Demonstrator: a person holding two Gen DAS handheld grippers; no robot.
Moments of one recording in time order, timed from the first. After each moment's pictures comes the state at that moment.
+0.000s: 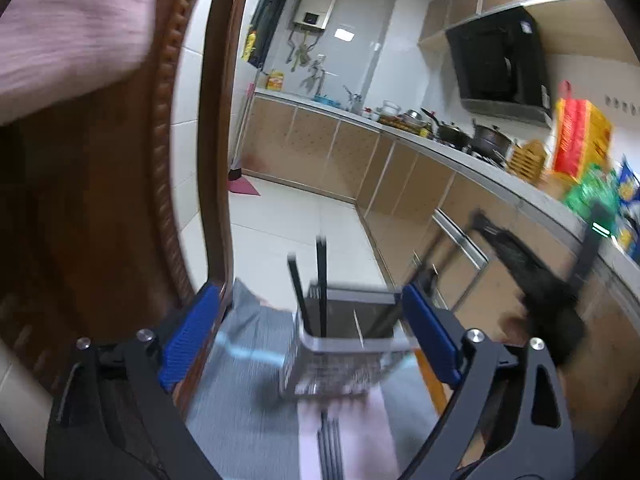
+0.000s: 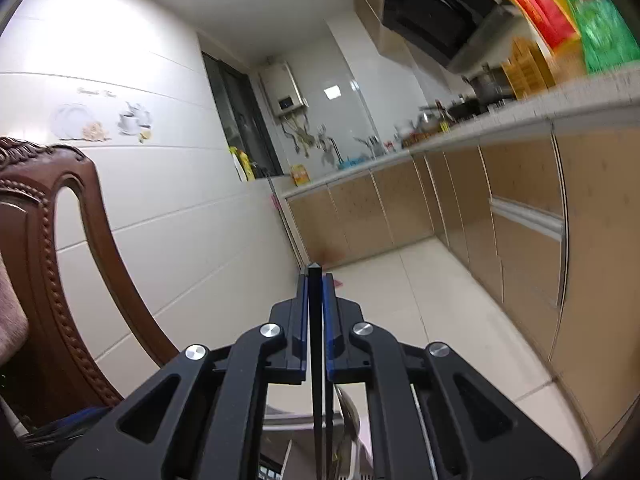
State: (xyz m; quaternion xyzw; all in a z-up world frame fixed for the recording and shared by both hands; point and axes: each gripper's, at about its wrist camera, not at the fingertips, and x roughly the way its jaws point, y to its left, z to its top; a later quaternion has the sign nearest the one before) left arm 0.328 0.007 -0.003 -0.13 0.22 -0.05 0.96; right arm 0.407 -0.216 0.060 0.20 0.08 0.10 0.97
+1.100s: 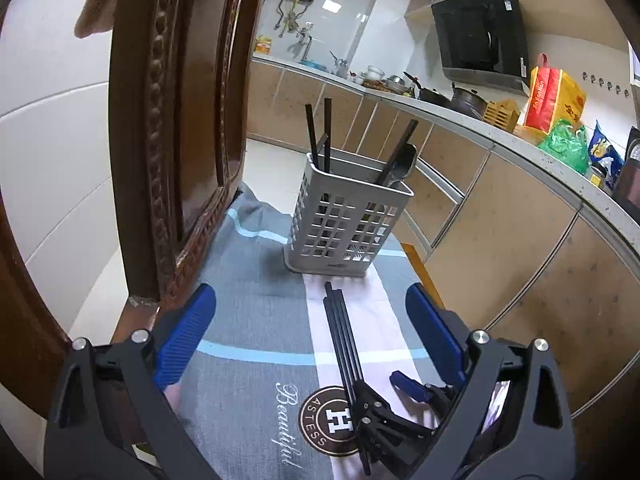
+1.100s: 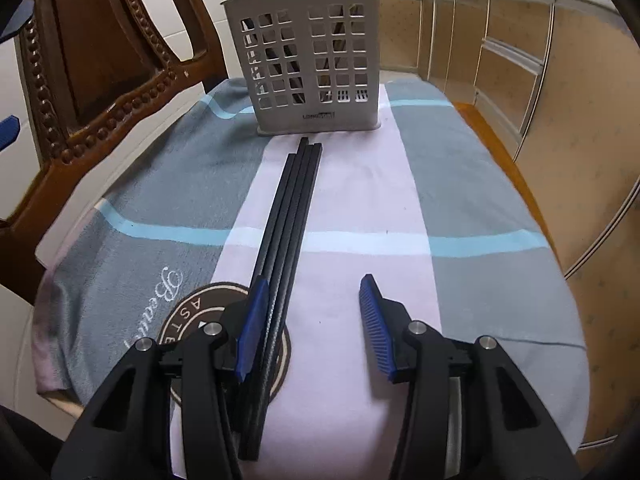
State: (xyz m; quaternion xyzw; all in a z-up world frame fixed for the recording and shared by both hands) left arm 0.222 0.014 -0.088 -0.15 0.28 -0.09 0.94; right arm 0.229 -0.120 -0.137 0.02 0.40 0.08 0.91
